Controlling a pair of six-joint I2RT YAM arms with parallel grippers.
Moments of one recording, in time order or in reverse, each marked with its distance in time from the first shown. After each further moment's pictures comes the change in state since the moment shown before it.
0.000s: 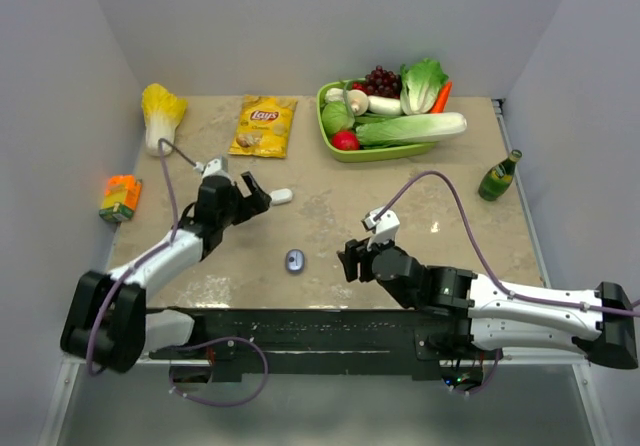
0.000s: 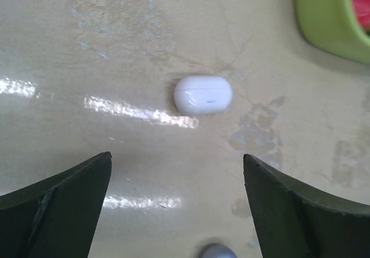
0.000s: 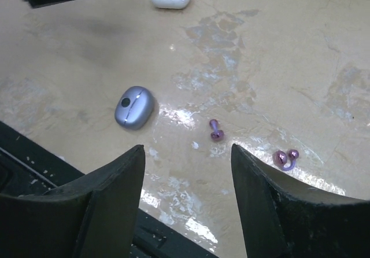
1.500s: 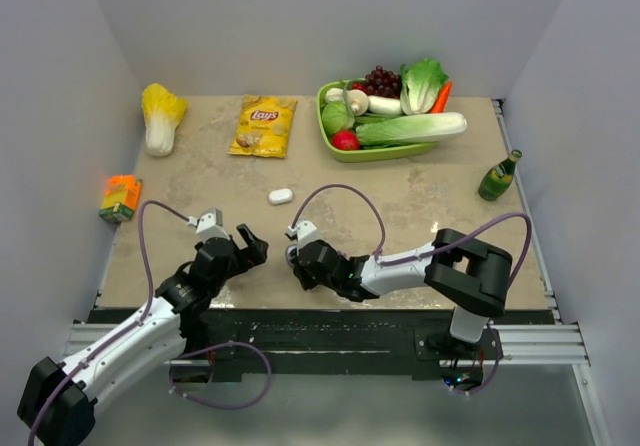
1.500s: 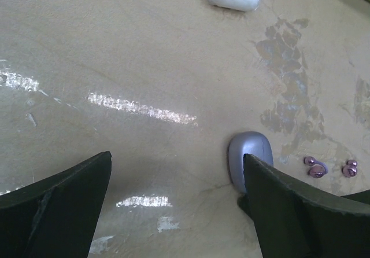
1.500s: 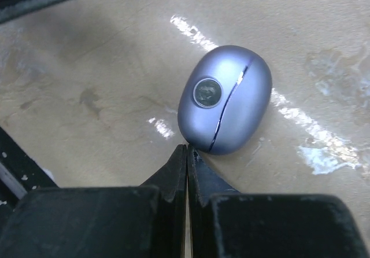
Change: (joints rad) left arm -0.317 -0.676 -0.401 -0.229 -0.283 -0.200; right arm -0.084 0.846 0.129 0.525 -0.398 -0.020
